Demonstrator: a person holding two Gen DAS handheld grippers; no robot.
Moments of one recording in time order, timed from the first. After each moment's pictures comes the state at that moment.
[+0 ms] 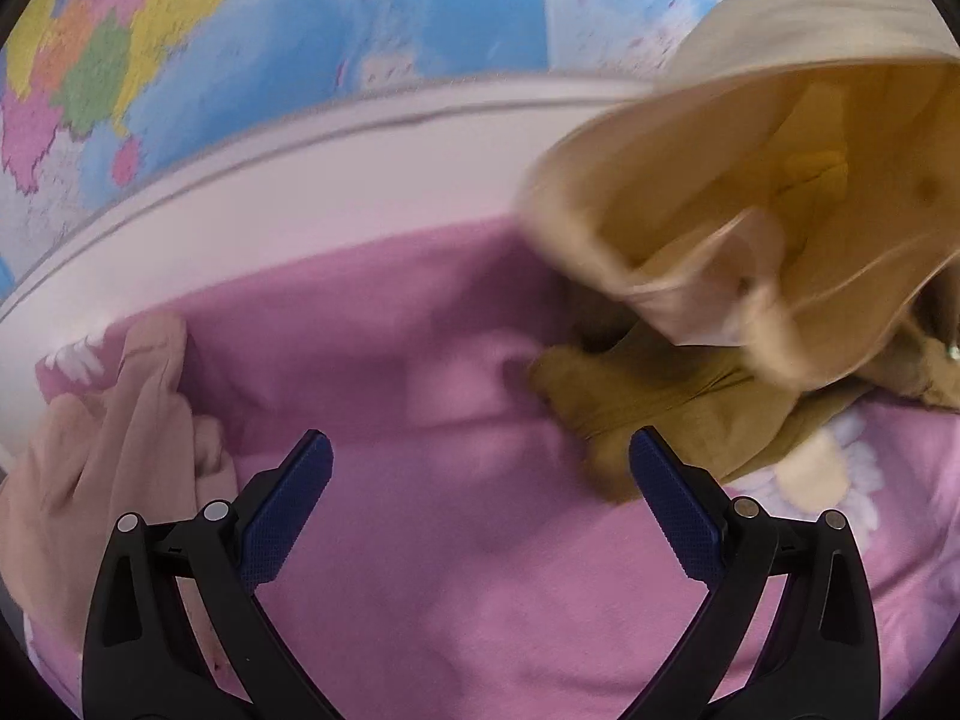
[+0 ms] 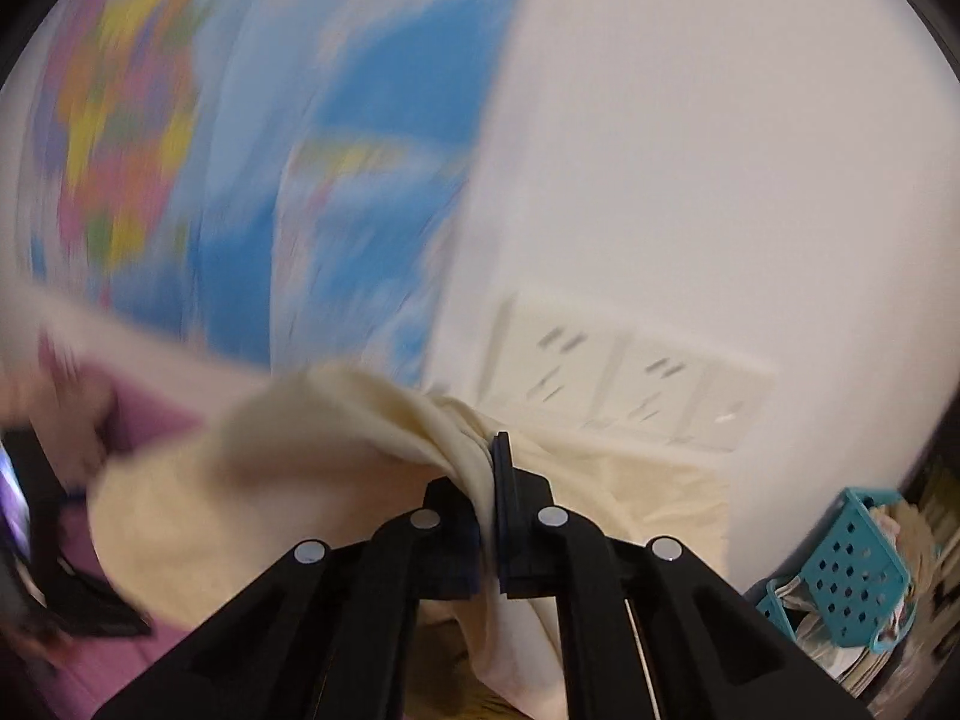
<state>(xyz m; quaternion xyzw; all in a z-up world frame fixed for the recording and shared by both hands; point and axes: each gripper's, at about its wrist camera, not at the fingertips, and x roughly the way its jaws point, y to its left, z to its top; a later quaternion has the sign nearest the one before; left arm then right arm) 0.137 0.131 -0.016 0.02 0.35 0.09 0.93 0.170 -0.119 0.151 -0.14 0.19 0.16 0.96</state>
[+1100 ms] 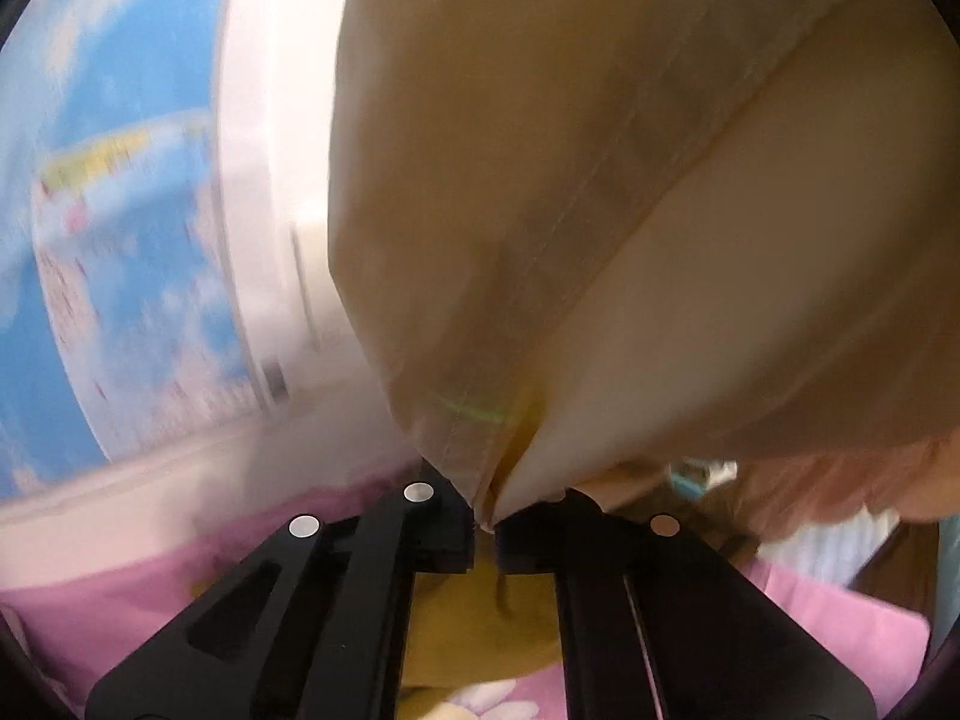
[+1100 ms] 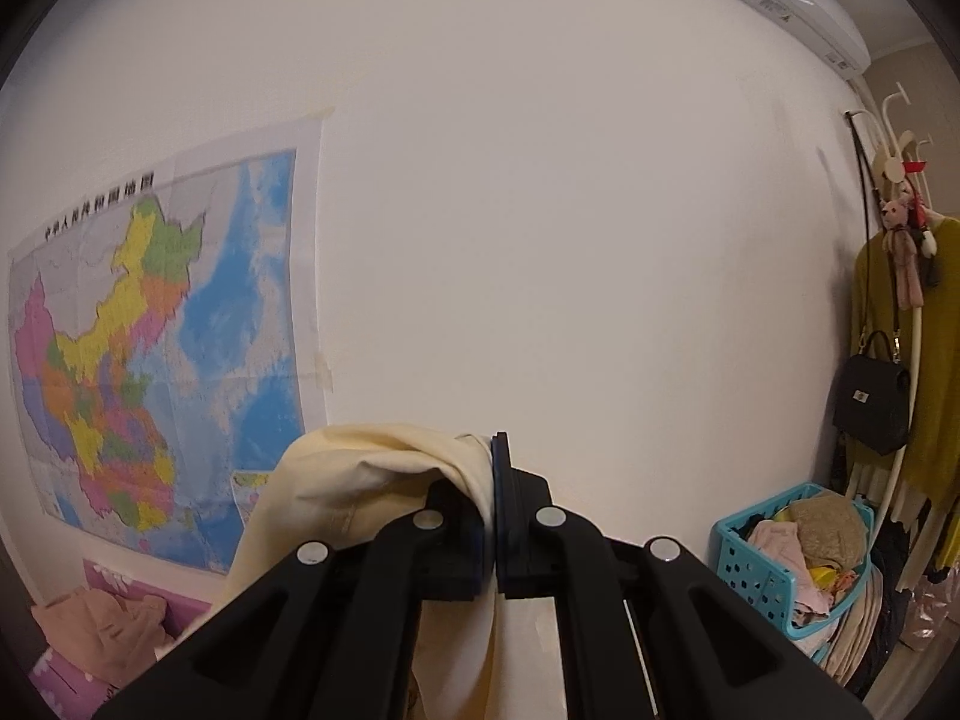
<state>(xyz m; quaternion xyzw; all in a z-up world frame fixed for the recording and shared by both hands) 0.189 -0.064 0.101 0.06 0.17 -0.18 0.97 0.074 -0.324 0.344 0.02 0.06 0.11 0.99</state>
